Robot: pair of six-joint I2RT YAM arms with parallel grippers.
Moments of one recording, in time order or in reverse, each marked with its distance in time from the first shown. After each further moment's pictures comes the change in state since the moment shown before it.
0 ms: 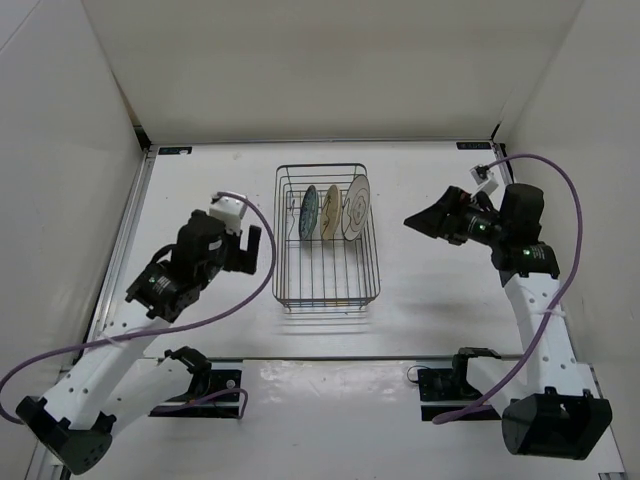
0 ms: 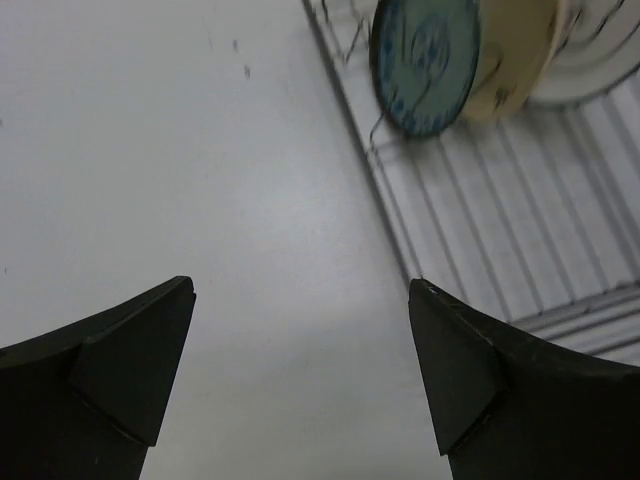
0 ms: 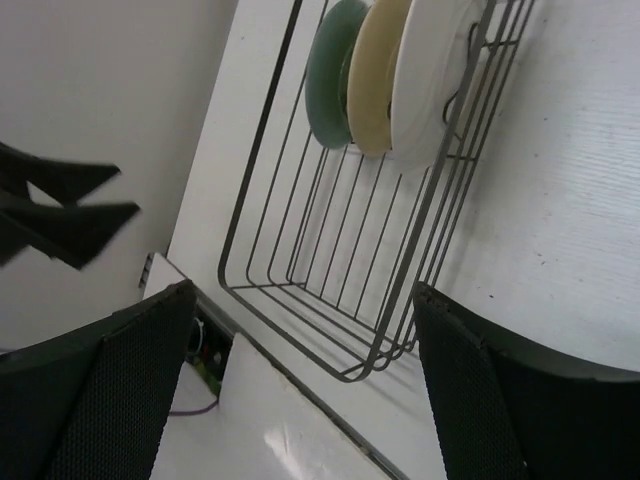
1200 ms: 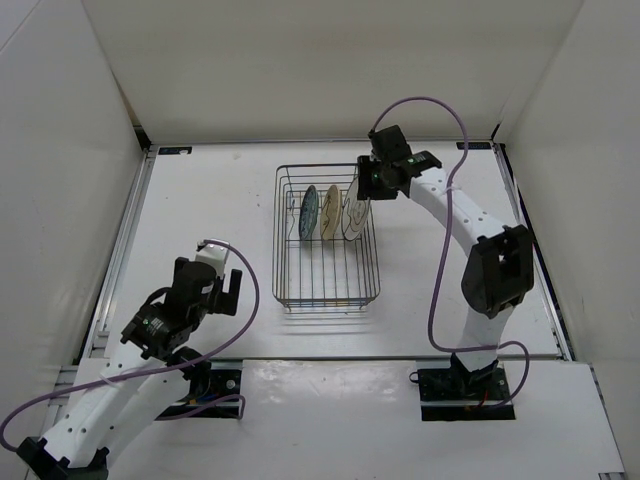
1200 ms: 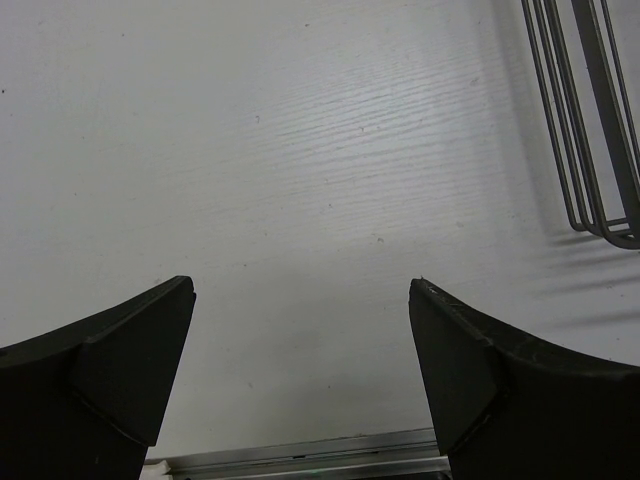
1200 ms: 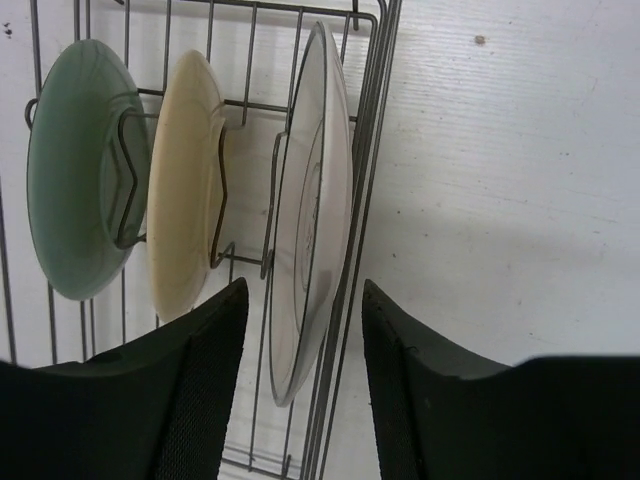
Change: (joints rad) left arm 0.024 -0.291 -0.352 -0.191 -0.088 -0.026; right arm 0.497 0.859 0.735 -0.267 0.851 -0.140
